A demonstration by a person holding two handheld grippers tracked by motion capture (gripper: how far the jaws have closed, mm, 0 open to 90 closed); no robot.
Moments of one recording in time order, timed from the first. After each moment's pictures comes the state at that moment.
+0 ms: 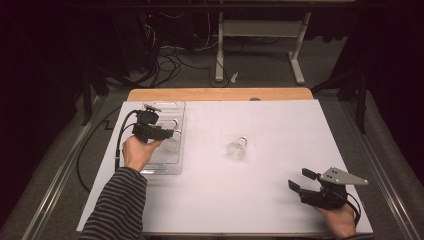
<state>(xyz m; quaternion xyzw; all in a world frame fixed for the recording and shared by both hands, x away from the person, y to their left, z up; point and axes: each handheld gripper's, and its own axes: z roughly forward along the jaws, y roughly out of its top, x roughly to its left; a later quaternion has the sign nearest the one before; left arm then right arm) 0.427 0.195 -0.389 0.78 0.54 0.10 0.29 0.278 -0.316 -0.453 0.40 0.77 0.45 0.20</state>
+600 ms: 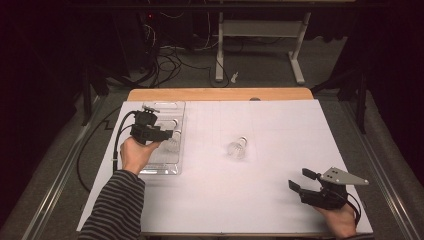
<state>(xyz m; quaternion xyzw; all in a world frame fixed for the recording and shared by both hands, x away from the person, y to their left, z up) 0.416 0.195 -0.380 0.78 0.53 0.11 0.30 0.277 -0.317 -0.453 0.40 0.77 0.45 0.20</state>
